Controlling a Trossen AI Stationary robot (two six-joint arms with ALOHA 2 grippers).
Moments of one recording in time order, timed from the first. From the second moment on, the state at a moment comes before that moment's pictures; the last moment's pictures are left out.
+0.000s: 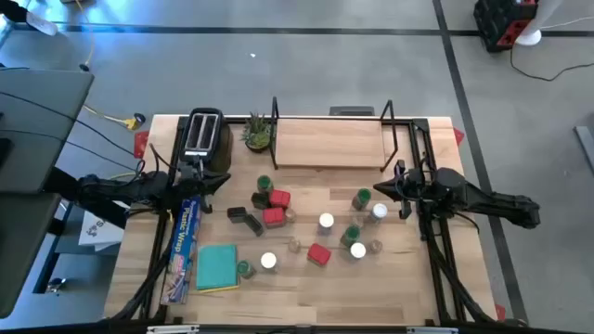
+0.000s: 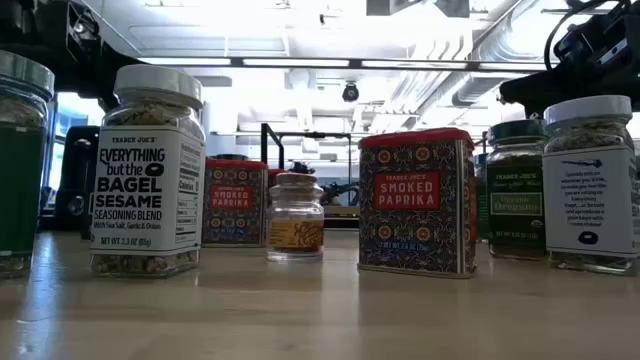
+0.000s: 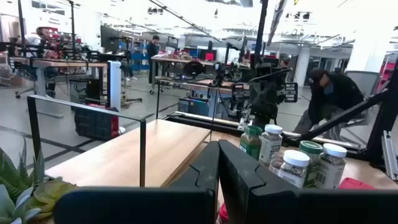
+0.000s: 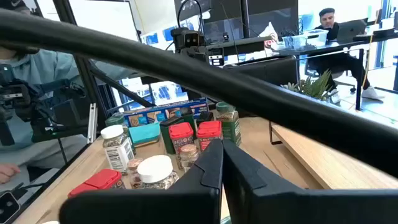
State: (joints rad) left arm -0.11 0.01 0.02 0.12 -0.43 -0.05; right arm -0.16 0.01 0.01 0.03 -0.12 0.16
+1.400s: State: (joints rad) left arm -0.11 0.01 0.02 0.12 -0.43 -0.05; right arm -0.16 0.01 0.01 0.03 -0.12 0.16
